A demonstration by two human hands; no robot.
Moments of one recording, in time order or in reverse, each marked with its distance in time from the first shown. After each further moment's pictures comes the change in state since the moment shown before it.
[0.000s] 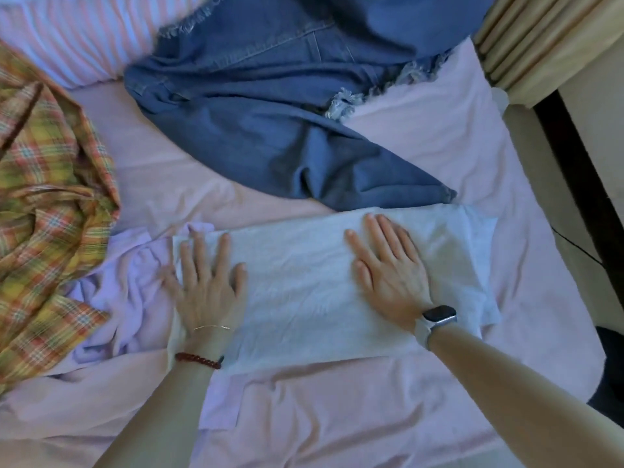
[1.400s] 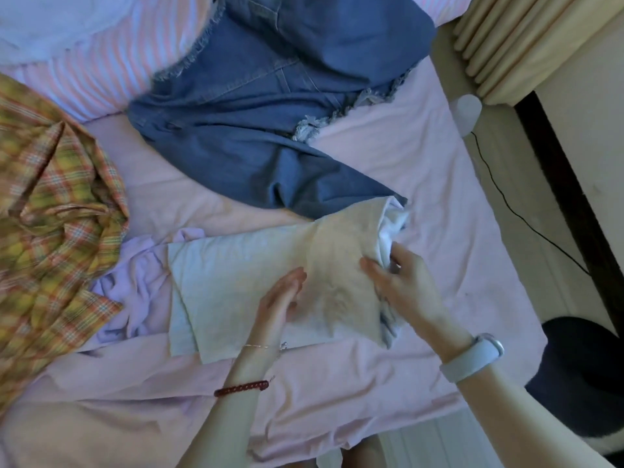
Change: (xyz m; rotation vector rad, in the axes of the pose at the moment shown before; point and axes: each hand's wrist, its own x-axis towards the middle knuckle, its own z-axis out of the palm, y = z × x) left_hand -0.037 0.130 -0.121 -1.622 -0.664 -0.662; right_hand -0.032 0.023 -0.151 1.164 -0.105 0.732
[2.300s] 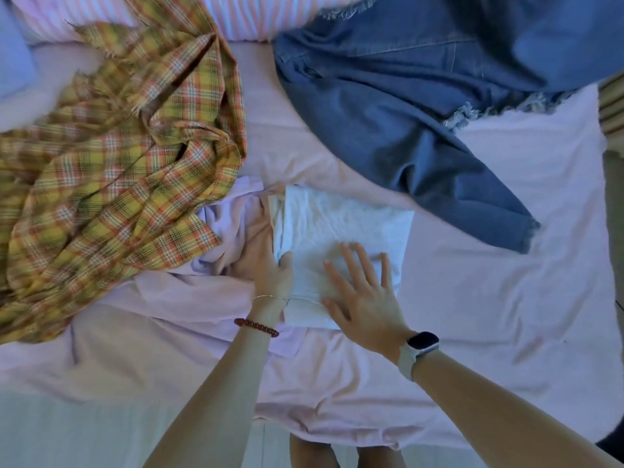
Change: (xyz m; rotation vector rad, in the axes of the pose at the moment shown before) left_hand 0.031 0.006 -0.156 0.458 0.521 0.322; right_hand -0.016 0.040 0.191 -1.036 -0.352 -0.827
